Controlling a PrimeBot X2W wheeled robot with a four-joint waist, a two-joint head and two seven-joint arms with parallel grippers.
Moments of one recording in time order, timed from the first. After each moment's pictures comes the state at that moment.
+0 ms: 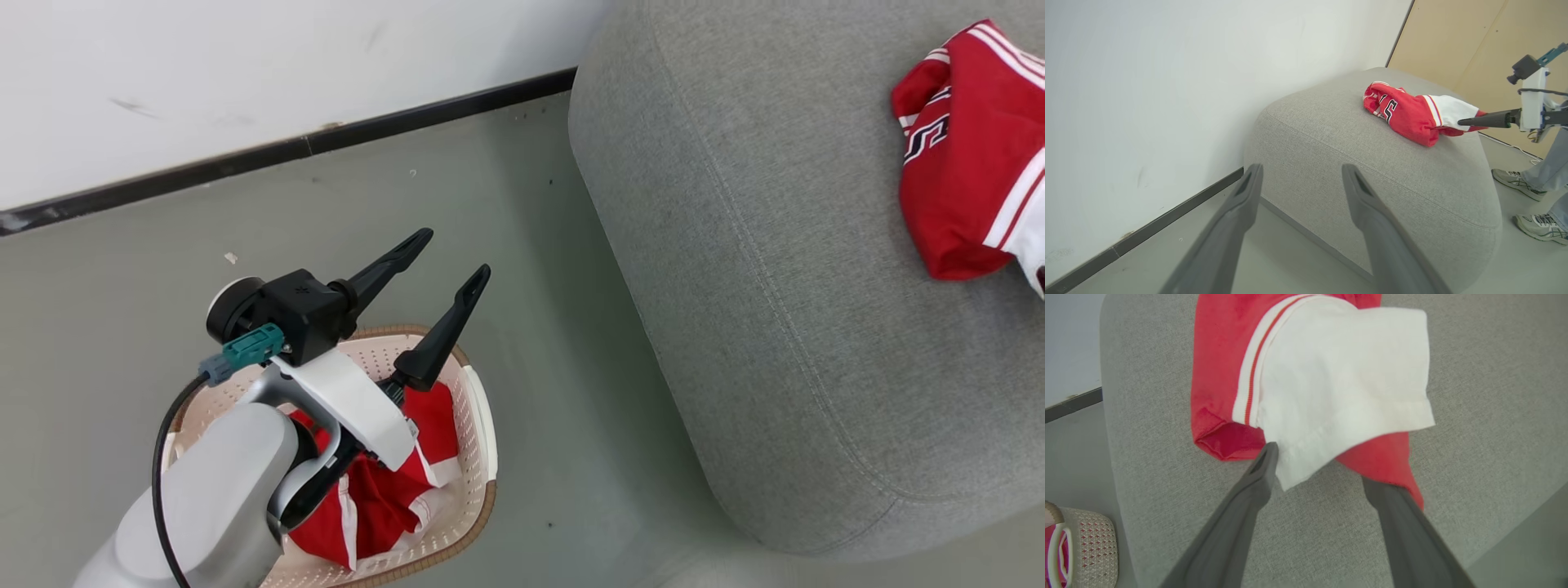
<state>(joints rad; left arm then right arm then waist) -0.58 0.31 -0.66 0.10 -0.63 -0.10 -0.10 -0.63 -0.57 0.31 0.81 0.67 0.12 0.01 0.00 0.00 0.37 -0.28</state>
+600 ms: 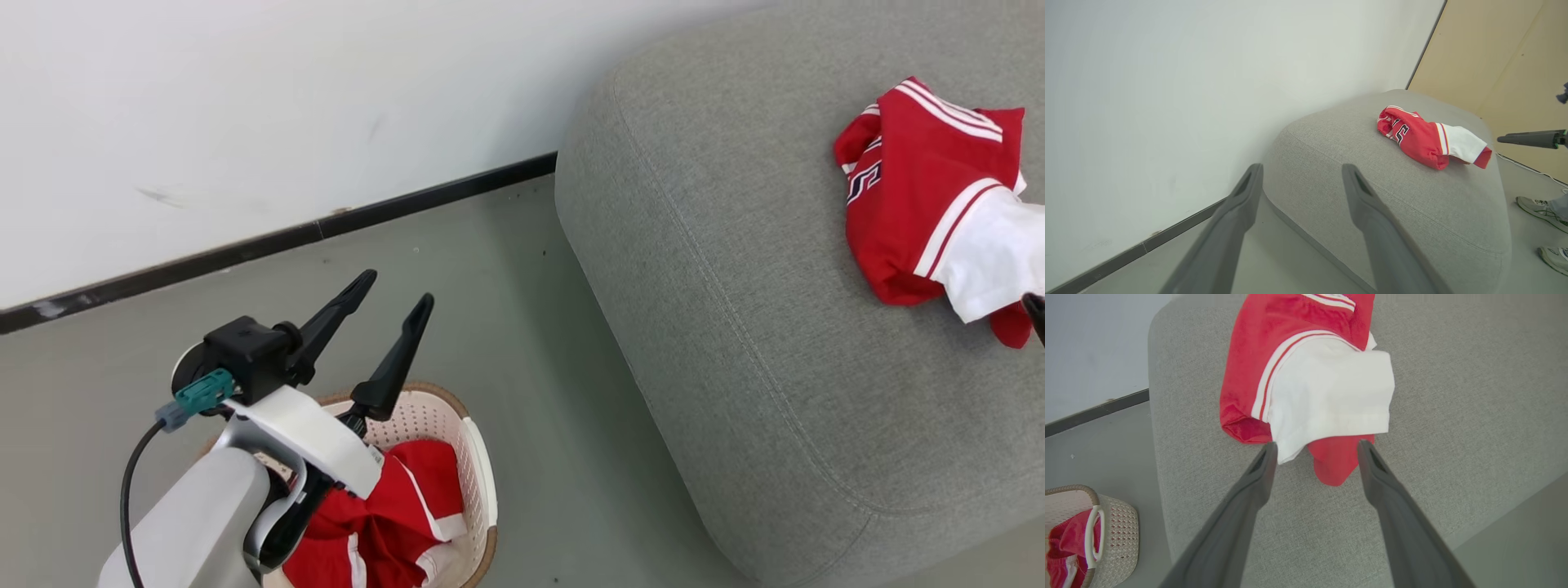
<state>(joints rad) -0.48 0.31 -0.60 0.17 -0.69 -0.08 -0.18 -0.53 -0.63 0.37 0.68 0.73 0.12 0.06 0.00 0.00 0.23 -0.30</state>
